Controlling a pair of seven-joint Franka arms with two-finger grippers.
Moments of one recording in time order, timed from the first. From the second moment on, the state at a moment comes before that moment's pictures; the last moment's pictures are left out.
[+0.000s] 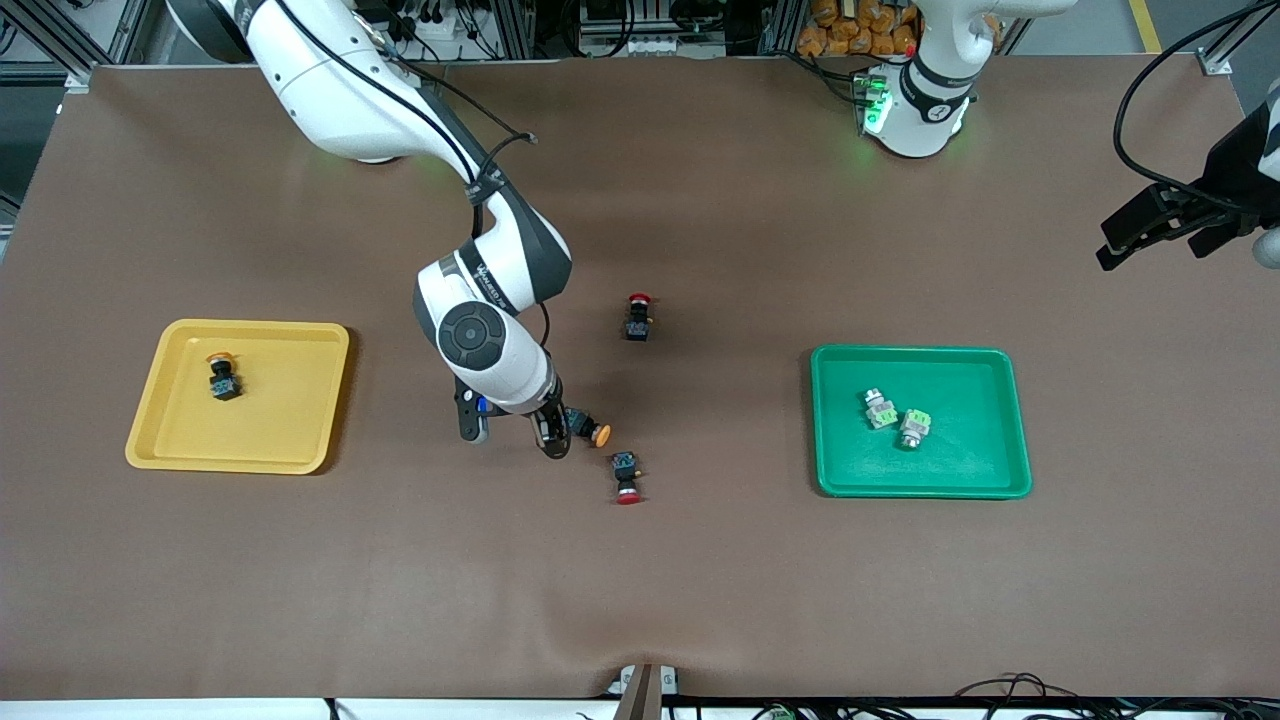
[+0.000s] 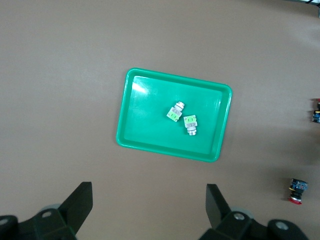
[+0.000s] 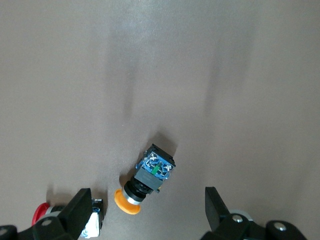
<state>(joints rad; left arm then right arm) -0.13 -0.02 0.05 -1.52 0.00 1.58 -0.24 0.51 0.69 0.05 -1.48 0.10 2.19 1.88</state>
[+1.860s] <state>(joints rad) -0.13 -0.03 0.05 -1.52 0.00 1.54 -0.24 0.52 0.83 0.06 -1.48 0.10 2.33 2.18</state>
